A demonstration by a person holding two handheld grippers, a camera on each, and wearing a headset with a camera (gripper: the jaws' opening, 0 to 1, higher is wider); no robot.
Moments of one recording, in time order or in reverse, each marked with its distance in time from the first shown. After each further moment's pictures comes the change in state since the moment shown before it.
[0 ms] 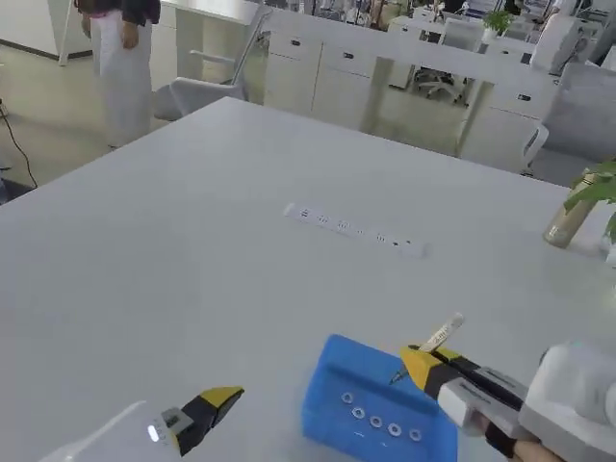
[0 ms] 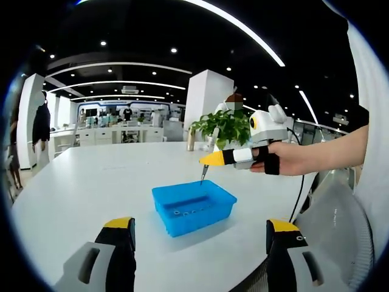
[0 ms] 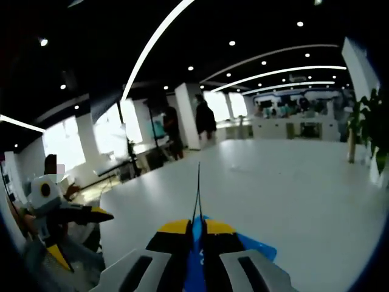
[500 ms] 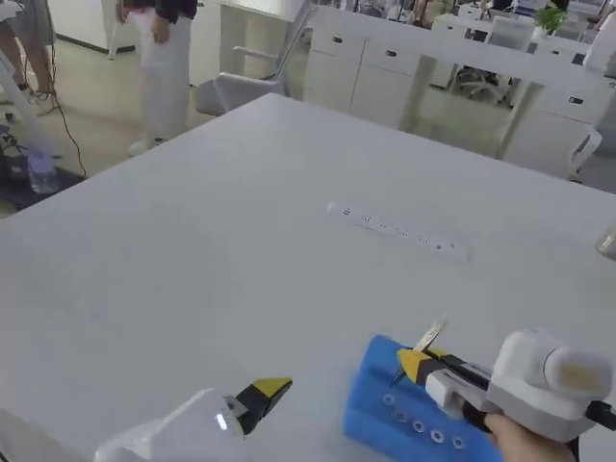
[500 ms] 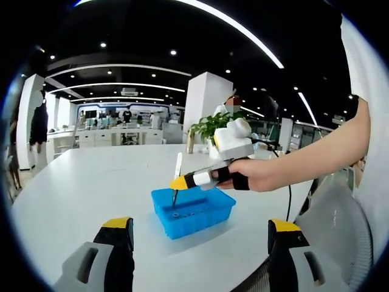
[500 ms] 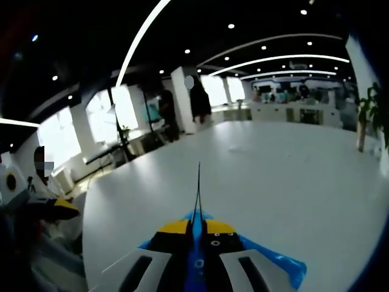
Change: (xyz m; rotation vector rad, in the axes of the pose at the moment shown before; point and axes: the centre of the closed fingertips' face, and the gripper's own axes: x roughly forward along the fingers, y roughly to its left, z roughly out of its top) left arm 0.000 -0.001 0.002 -0.002 -0.017 -0.006; right arm 0.077 -0.015 -0.031 0.019 0.105 -0.023
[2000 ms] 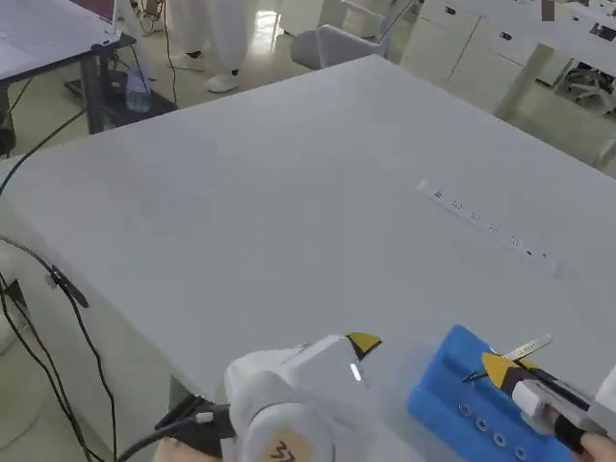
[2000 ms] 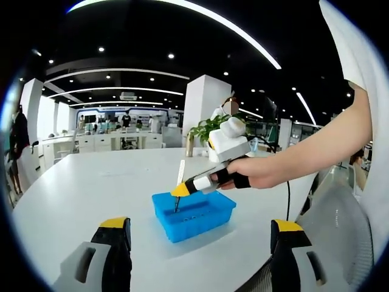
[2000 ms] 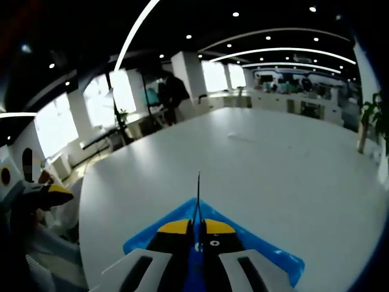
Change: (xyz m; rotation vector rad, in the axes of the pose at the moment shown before) left arm 0.000 -0.001 0.004 0.028 -0.024 -0.001; right arm 0.006 0.003 -0.018 -0.044 0.138 -0.018
